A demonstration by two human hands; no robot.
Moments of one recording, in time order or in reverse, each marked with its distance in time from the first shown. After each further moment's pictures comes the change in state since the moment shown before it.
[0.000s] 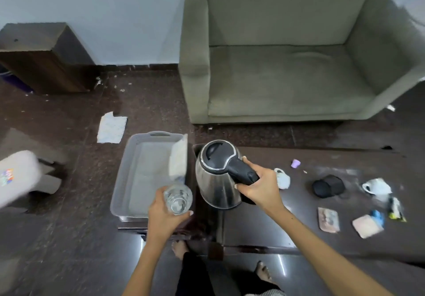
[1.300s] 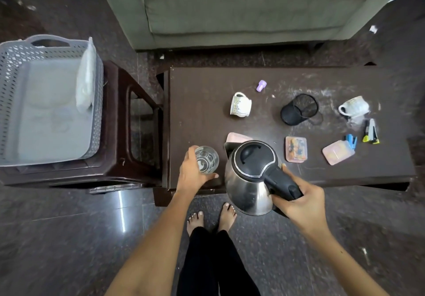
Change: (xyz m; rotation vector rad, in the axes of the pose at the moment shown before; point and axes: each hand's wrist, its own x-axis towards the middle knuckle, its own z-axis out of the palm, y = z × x) left_hand -0.062 -0.056 0.327 0.163 -0.385 -0.033; right_hand -0.143 0.277 -0.114 -0.105 0.216 0.290
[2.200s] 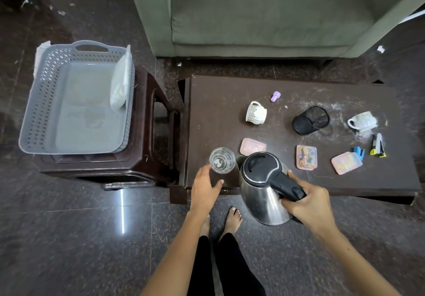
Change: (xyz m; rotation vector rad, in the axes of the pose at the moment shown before) left_hand -0.056 -0.010 -0.019 -0.082 0.044 -0.002; right_hand -0.010 -0.033 0.002 -0.295 -0.132 0.014
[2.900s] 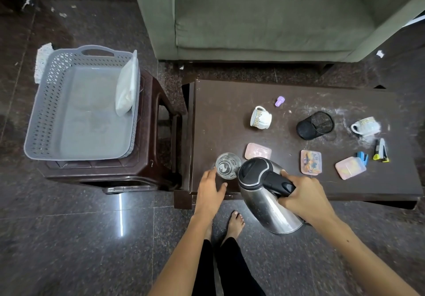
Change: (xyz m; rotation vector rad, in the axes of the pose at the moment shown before) left_hand 0.006 0.002 -0.012 0.008 -0.072 0.026; right_hand 0.021 -0.046 0.003 -0.392 -0.116 -0.114
